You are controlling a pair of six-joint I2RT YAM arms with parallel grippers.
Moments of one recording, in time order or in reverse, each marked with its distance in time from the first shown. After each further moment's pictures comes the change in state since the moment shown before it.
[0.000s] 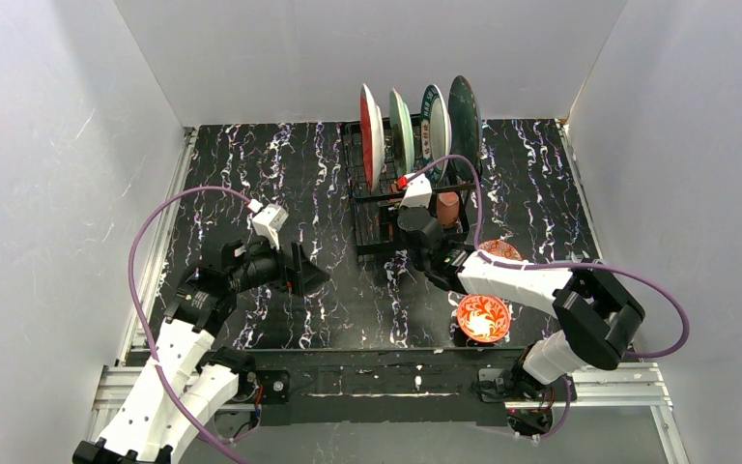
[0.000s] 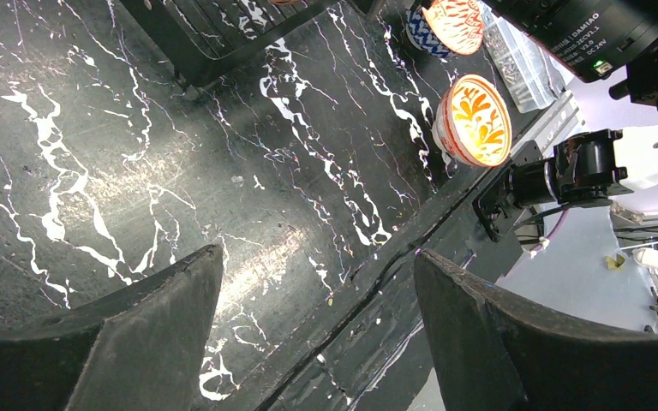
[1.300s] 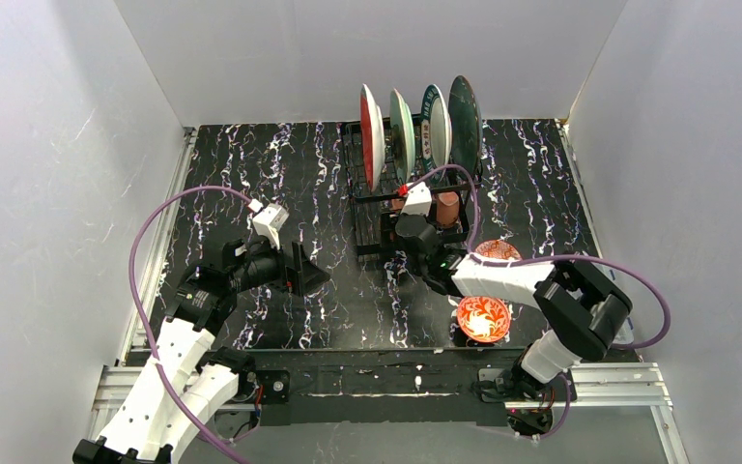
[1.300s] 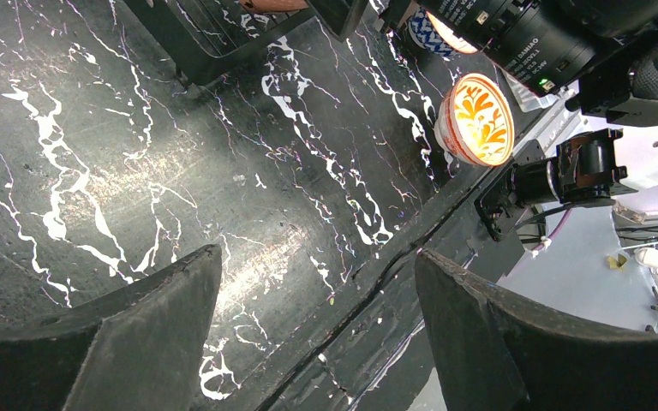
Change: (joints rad) left arm 0.000 0.007 0.000 -0.001 -0.002 0.003; right arm -0.008 0.064 -0.058 0.074 0.013 0.044
